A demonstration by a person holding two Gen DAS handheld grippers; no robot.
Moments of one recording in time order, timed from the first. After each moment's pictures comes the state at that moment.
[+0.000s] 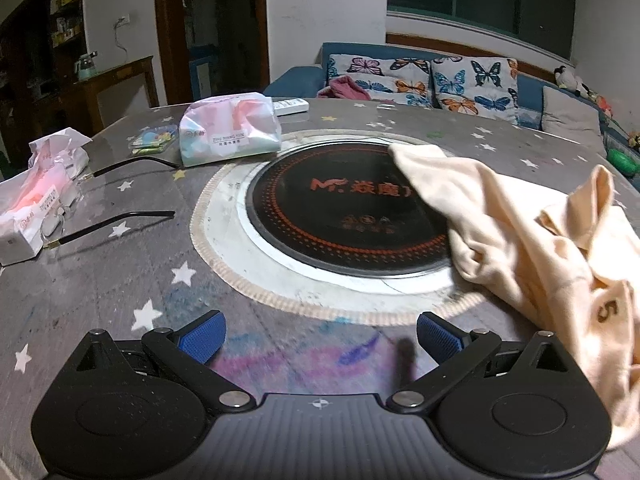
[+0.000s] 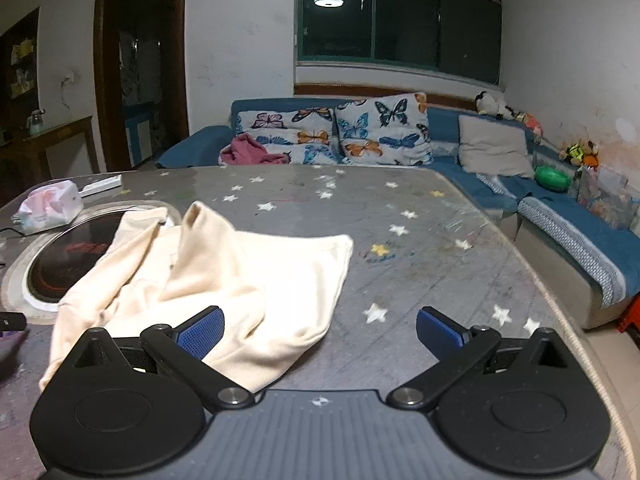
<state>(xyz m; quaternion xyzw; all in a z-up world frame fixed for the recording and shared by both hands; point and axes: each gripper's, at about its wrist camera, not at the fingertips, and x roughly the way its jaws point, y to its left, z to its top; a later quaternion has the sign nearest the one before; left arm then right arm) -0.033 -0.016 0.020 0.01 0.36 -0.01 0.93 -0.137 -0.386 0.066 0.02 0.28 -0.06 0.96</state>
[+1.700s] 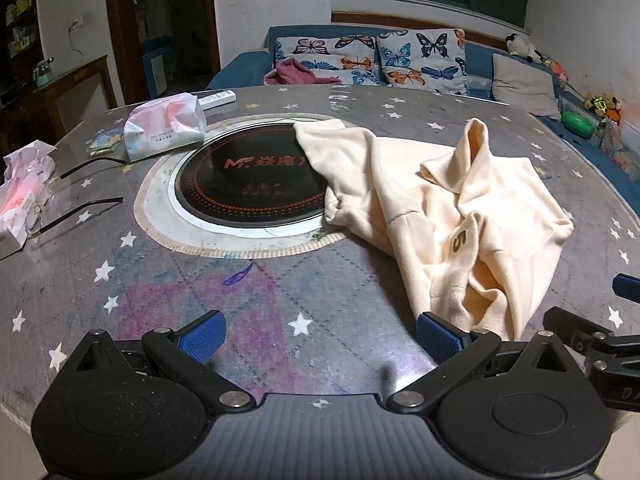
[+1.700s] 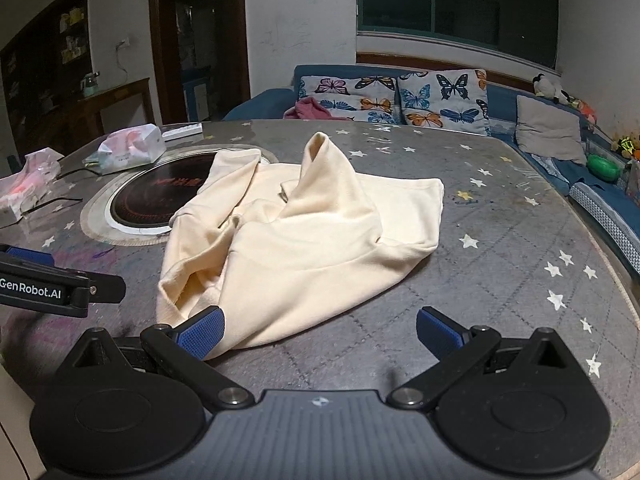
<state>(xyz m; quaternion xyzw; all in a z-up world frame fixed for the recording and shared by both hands) -0.097 -0.078 0.049 0.04 0.39 -0.07 0.92 -0.187 -0.321 0.053 0.00 0.33 0.02 0.94</state>
